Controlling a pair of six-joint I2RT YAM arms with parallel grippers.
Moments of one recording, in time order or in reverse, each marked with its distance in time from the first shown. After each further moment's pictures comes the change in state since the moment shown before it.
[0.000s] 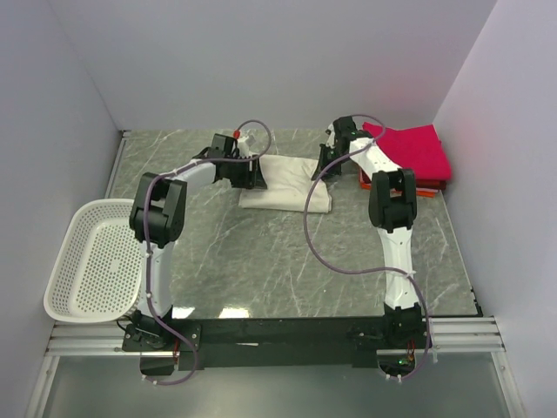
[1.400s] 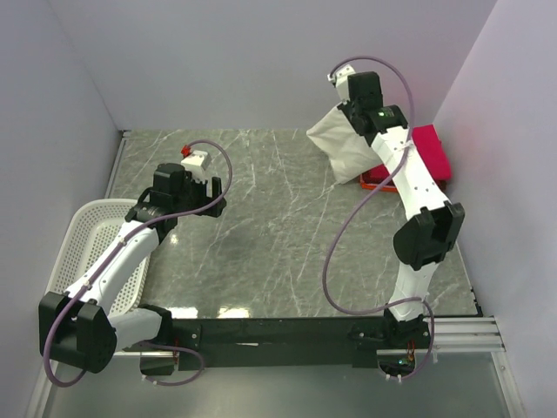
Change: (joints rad) left arm 0.028 -1.033 -0.684 -0.083 -0.340 0.160; right arm 0.105 -0.550 -0.052 0.014 0.798 -0.801
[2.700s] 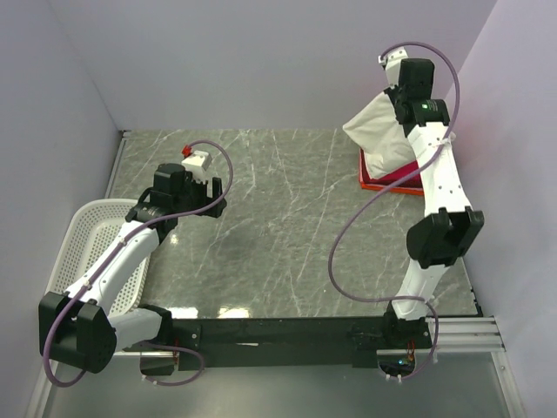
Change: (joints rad) left arm -0.003 0.000 0.000 0.000 0.000 0.008; right arm -0.224 -0.076 0.053 0.028 -0.019 -0.075
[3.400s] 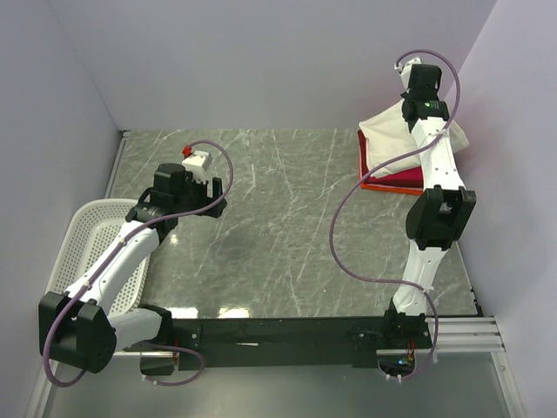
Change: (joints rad) left arm -0.003 0.000 0.000 0.000 0.000 0.003; right arm -0.125 0.227 0.062 0.136 0.113 -0.087
